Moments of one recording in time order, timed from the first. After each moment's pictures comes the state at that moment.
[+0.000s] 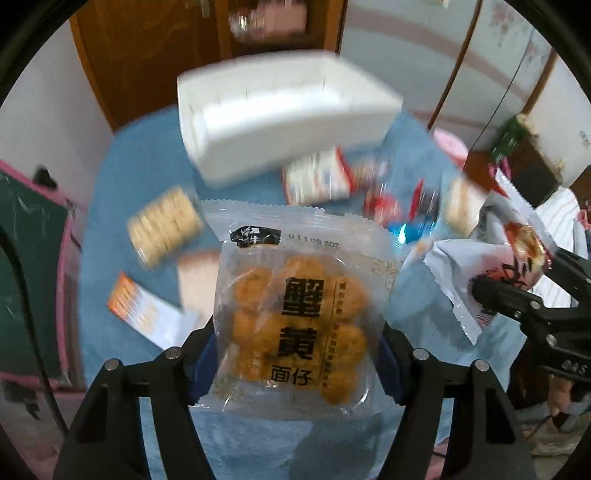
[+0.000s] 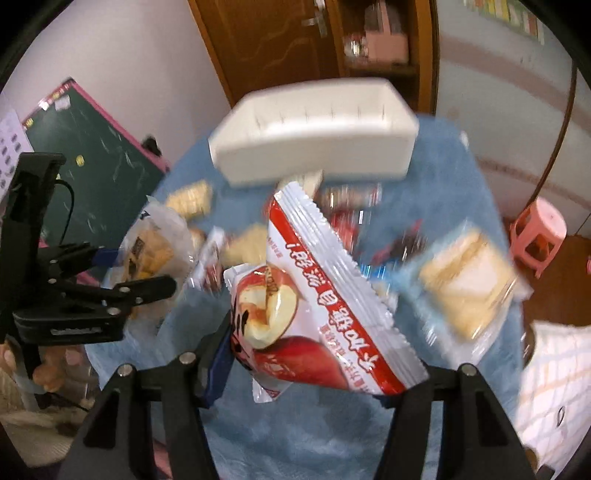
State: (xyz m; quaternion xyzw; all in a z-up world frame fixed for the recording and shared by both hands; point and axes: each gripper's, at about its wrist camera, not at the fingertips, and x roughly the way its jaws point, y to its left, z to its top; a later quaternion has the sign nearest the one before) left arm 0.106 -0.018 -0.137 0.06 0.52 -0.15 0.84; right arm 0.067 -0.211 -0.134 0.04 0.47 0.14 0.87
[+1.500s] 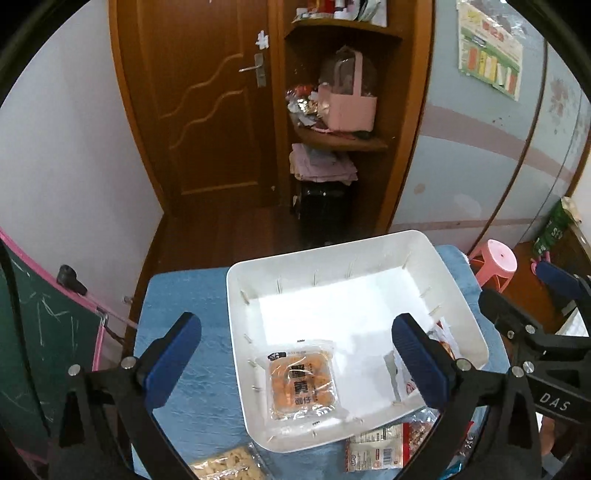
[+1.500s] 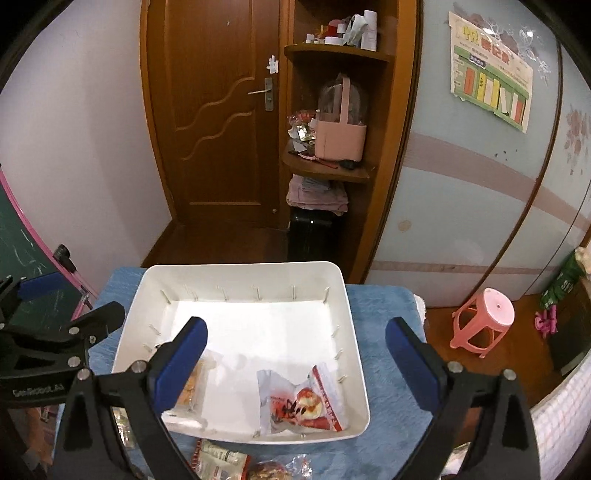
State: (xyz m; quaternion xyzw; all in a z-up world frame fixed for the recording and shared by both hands) left arm 0.370 -0.021 -0.050 0.03 0.42 -0.06 0.91; right arm 0.323 -0.213 -0.035 -0.01 0.38 0.01 0.93
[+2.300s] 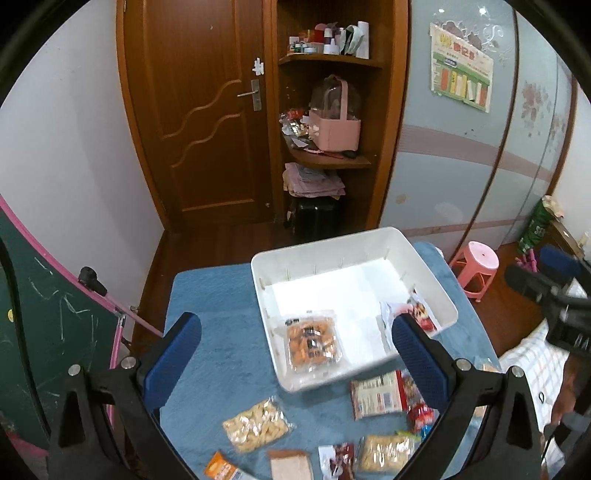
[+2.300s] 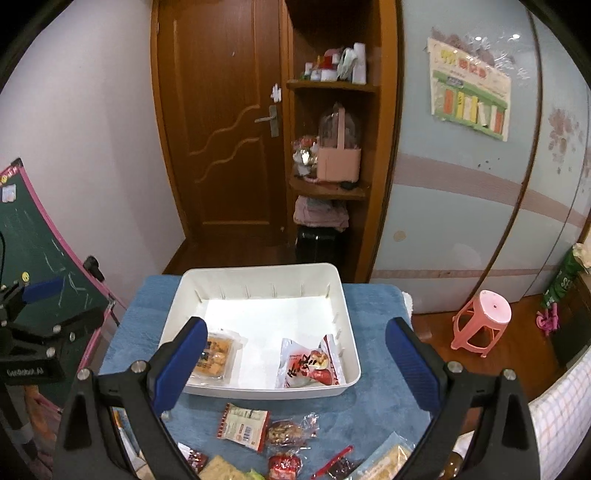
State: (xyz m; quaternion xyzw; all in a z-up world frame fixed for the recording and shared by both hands) left arm 0.258 0.030 0.008 0.03 0.39 -0.09 0.92; right arm 0.230 -0.214 0.027 0.02 0.34 0.02 0.94
